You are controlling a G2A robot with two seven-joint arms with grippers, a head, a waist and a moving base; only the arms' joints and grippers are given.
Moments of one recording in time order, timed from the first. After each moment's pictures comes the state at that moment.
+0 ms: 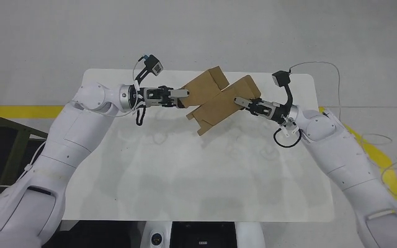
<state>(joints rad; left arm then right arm) 0.54 -1.01 -0.83 -1.11 -0.75 -0.38 -1.22 -0.70 -0.99 0.85 -1.15 0.28 -0.81 0.69</state>
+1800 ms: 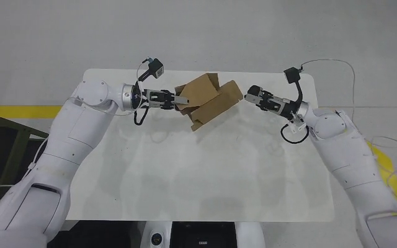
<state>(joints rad) 0.53 -1.04 -0.89 -1.08 -0.56 -0.31 -1.31 -0.73 -1.00 1.01 -1.11 0.12 -0.80 0.71</state>
